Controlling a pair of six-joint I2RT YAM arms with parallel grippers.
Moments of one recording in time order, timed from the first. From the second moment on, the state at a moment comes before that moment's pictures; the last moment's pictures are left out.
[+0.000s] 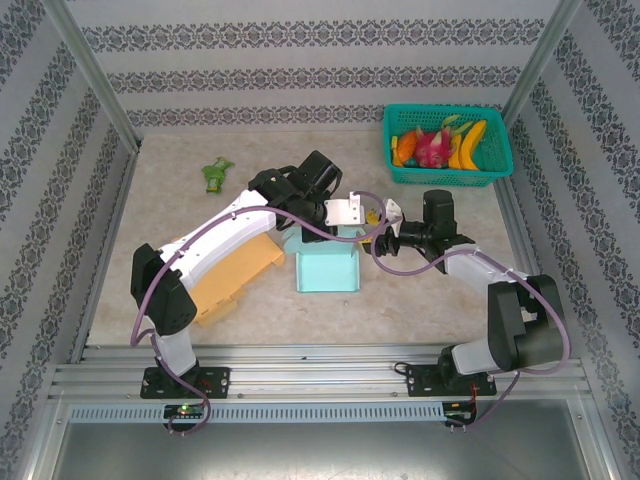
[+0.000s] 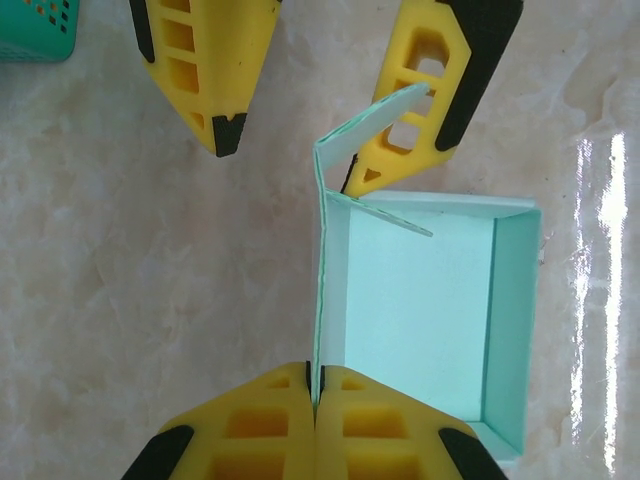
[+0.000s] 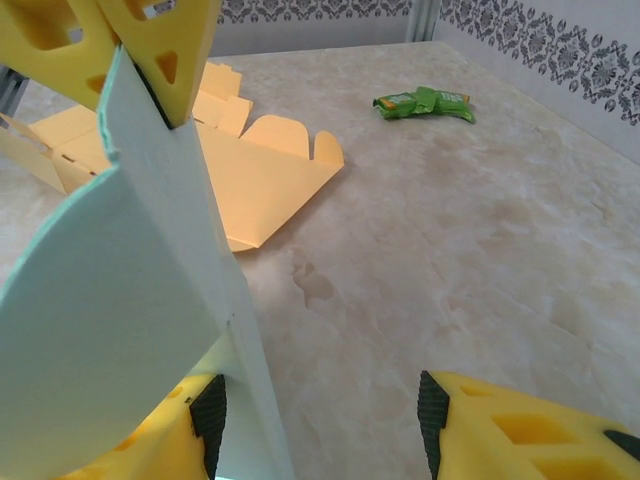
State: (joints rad) left arm -0.73 1.81 1.78 -1.02 0.17 0.76; right arm 0.16 1.43 0.69 0.17 -1.00 -0.55
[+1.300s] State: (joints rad) left arm -0.74 1.75 1.72 -0.96 0.16 0.78; right arm 0.19 1.29 0.95 -0.53 -0.93 -0.89
